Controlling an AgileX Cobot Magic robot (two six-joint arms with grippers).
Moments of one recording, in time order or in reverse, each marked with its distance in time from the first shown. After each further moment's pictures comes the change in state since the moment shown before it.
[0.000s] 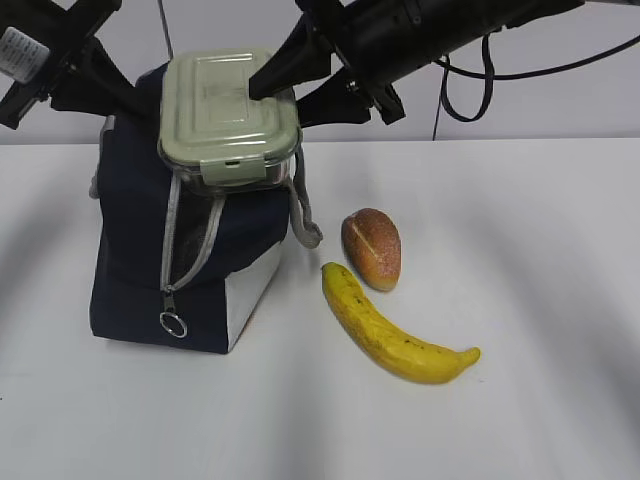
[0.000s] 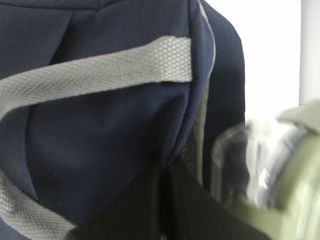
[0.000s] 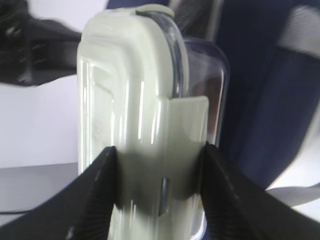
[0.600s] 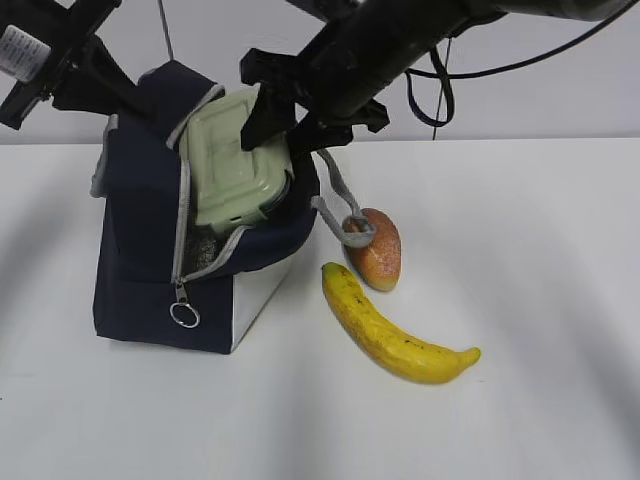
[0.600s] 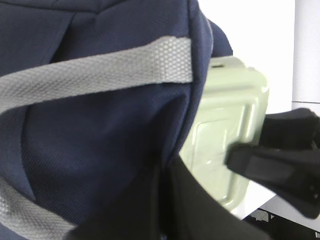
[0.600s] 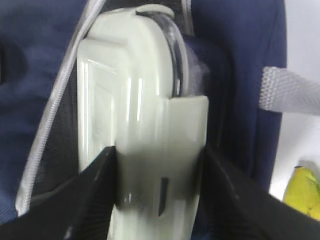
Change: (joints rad) left arm 0.000 0.001 0.000 -0.018 0.010 0.000; right arm 0.149 0.044 -0.070 -0.450 -0.210 0.217
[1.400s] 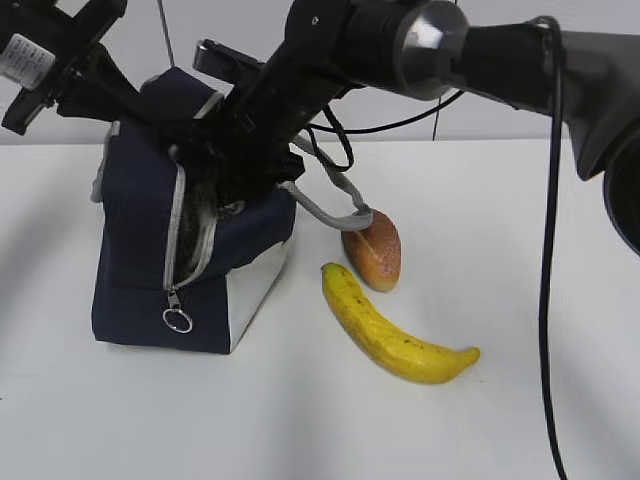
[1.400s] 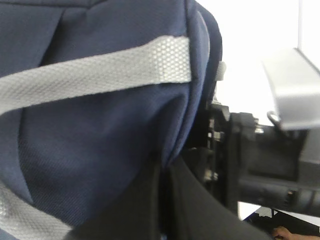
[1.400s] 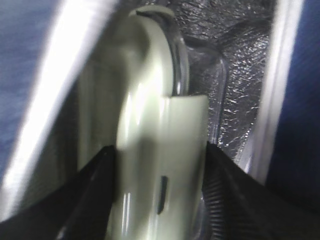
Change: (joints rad) left arm 0.000 0.017 0.000 0.000 0.000 0.023; right arm 0.134 0.286 -0.285 -0.084 -0.002 0.160
